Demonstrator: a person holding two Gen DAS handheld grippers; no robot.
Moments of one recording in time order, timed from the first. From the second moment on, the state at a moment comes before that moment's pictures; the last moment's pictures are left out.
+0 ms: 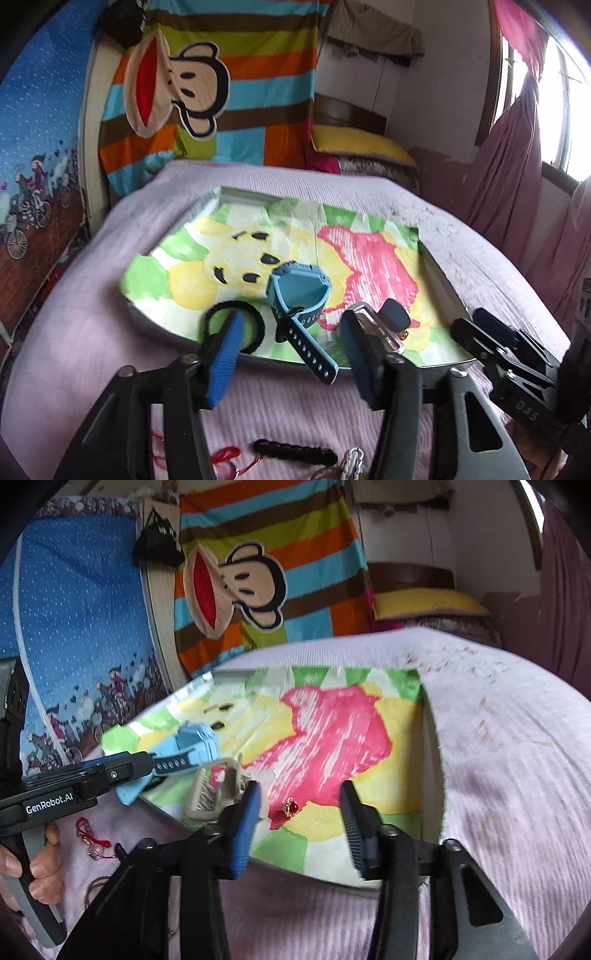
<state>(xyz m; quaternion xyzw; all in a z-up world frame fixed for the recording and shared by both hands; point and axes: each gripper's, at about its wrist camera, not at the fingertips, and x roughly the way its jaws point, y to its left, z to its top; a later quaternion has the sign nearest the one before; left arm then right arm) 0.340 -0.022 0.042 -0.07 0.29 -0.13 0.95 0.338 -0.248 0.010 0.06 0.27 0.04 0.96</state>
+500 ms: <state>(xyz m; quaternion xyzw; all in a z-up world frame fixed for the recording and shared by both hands) 0.262 0.021 0.056 -0.08 0.20 -0.10 0.97 0.245 -0.239 0.046 0.05 0.14 0.05 0.99</state>
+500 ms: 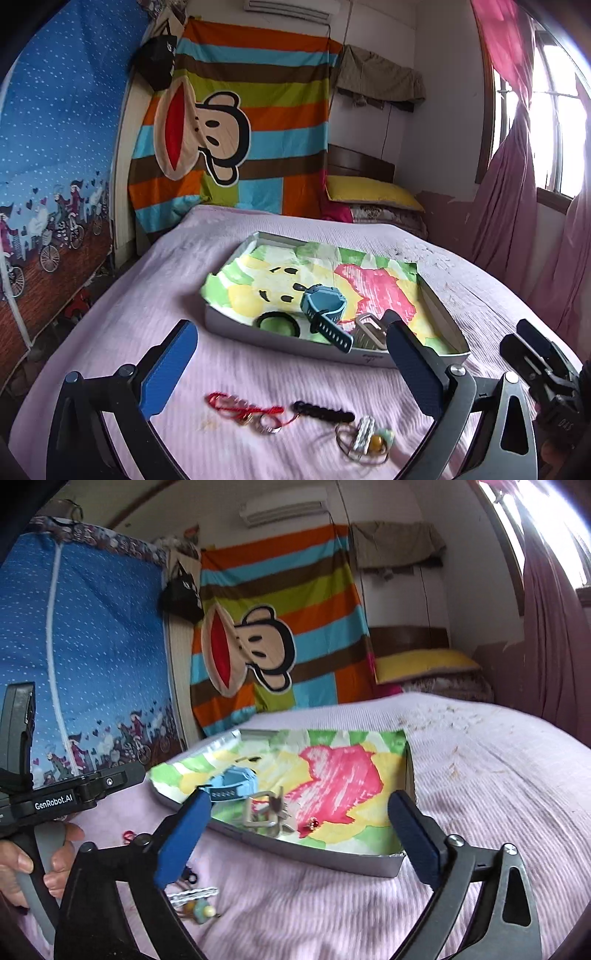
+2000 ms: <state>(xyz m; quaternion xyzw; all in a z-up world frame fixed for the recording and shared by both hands) 0.223 0.068 0.002 -0.02 0.27 -0.10 0.96 0.187 -0.186 -0.001 -0.01 0.23 0.06 0.97</state>
